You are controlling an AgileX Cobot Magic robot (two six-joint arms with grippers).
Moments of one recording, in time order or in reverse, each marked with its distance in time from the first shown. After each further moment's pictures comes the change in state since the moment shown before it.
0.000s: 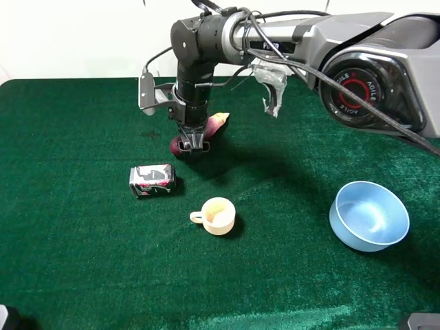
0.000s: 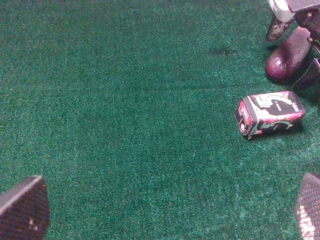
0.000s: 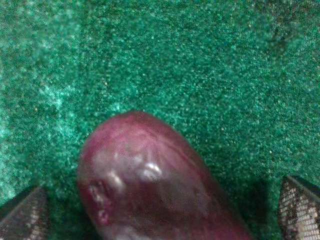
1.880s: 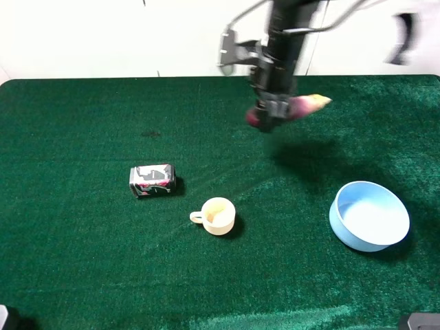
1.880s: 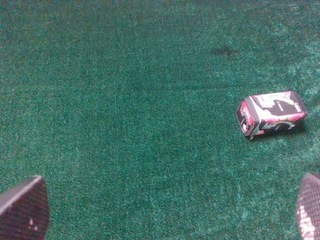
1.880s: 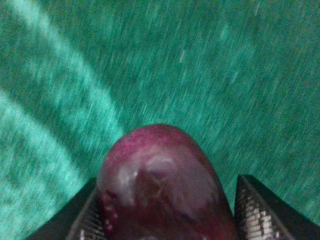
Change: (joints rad) left arm 0.000 0.000 0.000 0.006 0.000 0.000; right arm -0.224 -0.477 0.531 -0.103 0.008 0.098
